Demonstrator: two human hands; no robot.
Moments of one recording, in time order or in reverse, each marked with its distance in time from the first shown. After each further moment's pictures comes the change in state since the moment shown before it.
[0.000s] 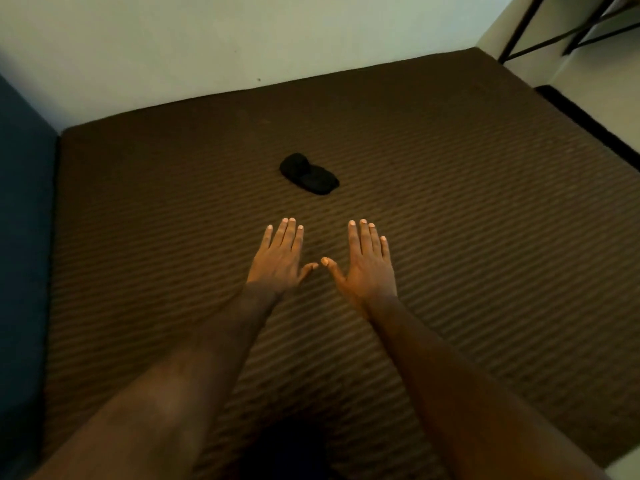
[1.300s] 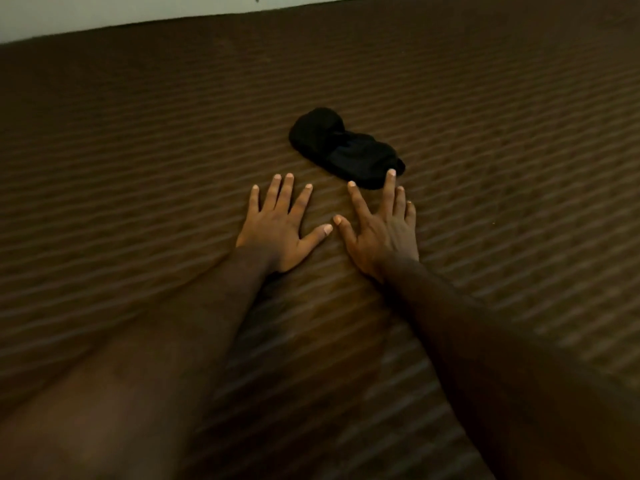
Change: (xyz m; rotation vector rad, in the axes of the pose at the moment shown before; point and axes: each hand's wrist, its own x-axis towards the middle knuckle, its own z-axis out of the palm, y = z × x) left_hand 0.275 -0.119 0.235 -0.178 0.022 -0.062; right_hand 0.306 0.047 0.255 -0.144 -0.030 0.048
